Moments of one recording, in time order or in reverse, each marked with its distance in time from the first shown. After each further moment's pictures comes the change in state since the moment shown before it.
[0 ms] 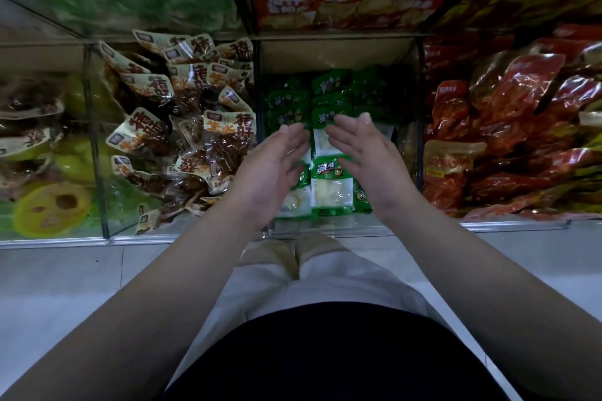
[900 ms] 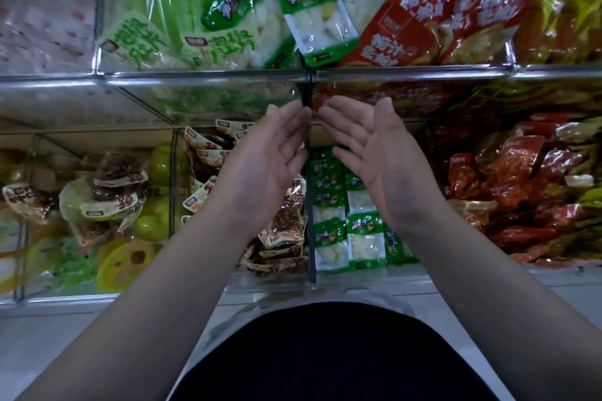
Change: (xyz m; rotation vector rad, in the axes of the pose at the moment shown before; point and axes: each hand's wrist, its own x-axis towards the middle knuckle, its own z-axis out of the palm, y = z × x) left_hand -0.061 0.125 -0.040 -0.133 -0.157 0.334; right_hand -0.032 -0.116 0.075 0.131 -0.154 -0.346
